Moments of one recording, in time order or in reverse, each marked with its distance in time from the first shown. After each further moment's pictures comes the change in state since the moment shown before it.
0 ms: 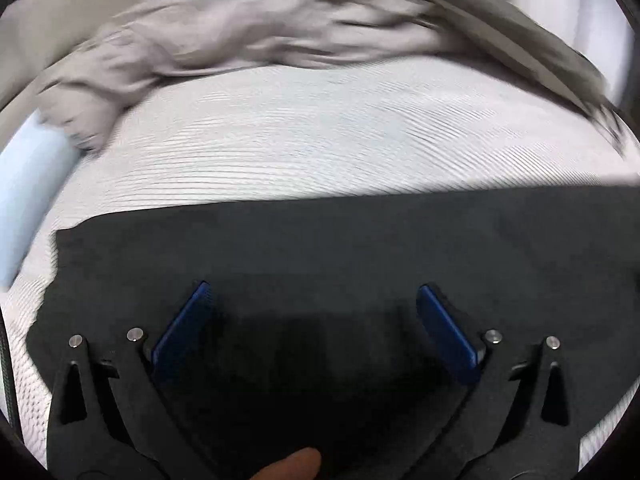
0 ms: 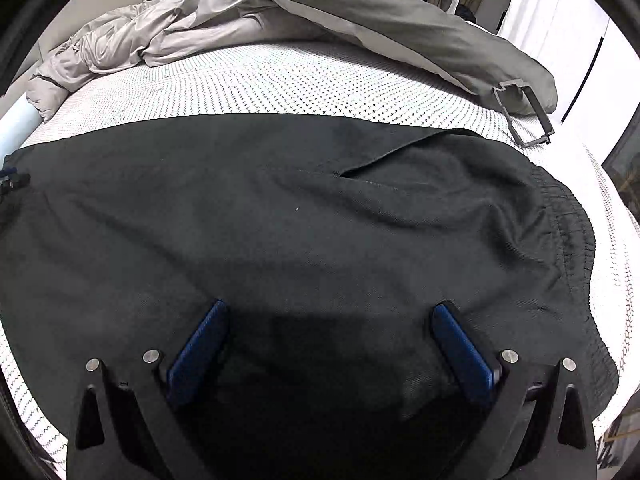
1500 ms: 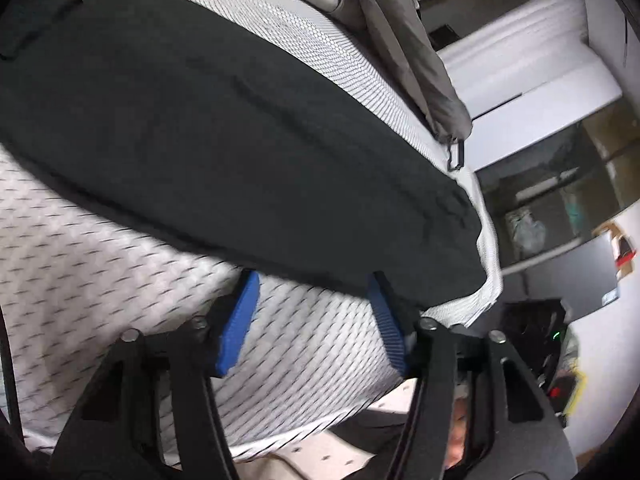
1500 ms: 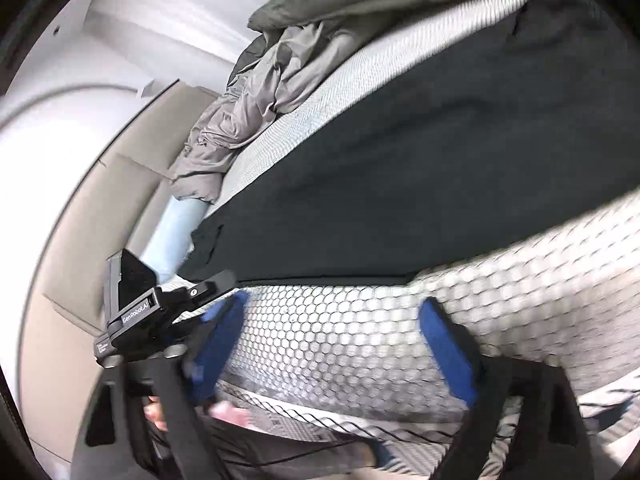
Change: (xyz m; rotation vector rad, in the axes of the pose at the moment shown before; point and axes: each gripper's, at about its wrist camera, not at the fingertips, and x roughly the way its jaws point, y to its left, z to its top) left arm -0.120 -0.101 -0.174 -0.374 0.208 -0.740; right arm -0.083 0.111 -0.099 0.482 -0.048 0.749
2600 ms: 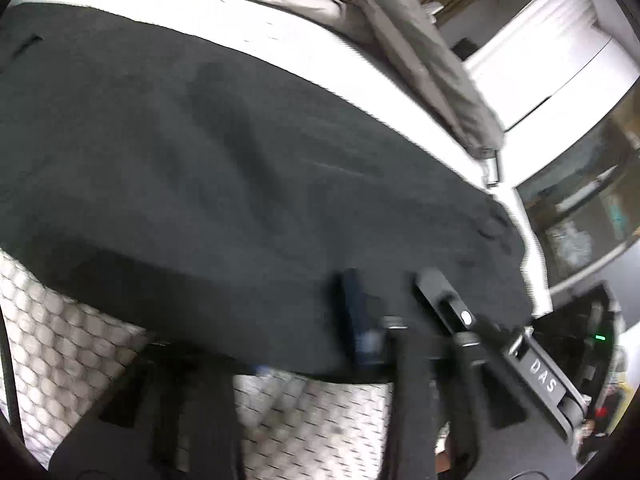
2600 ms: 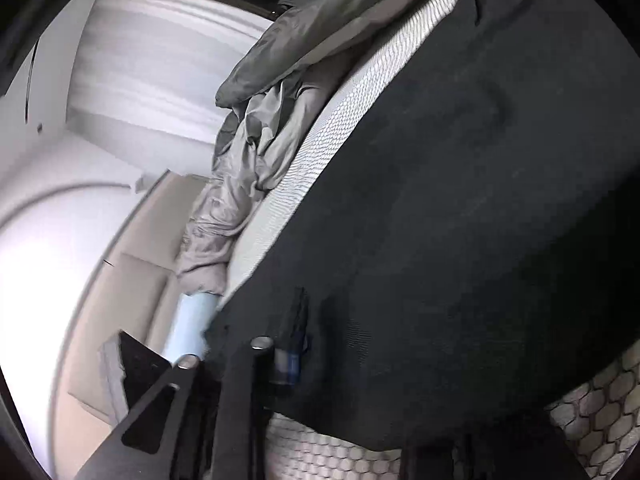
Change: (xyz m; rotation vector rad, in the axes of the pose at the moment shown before) left arm 0.069 -0.029 0.039 0.070 -0.134 0.181; right arm 0.043 -0.014 0.036 0.196 -0.246 0.033
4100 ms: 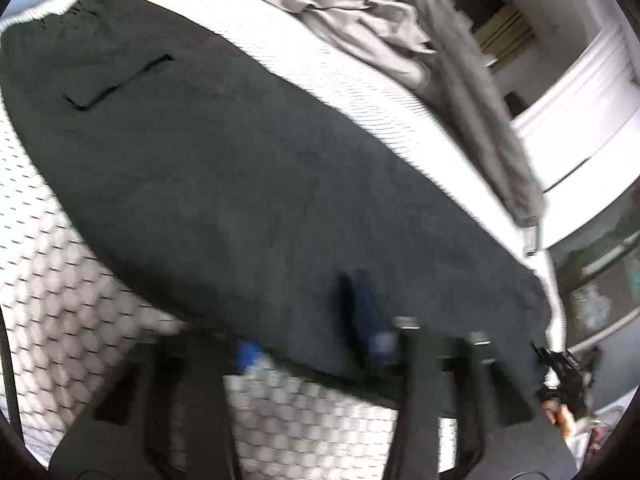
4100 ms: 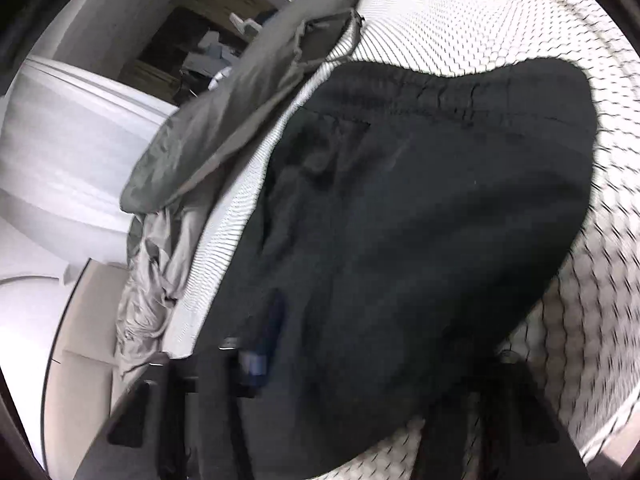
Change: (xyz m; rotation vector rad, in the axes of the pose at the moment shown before) left arm -0.044 0.093 0.035 -0.151 -0.129 0.151; right arm -0.131 -0.116 0.129 0.193 -0.166 -0.321
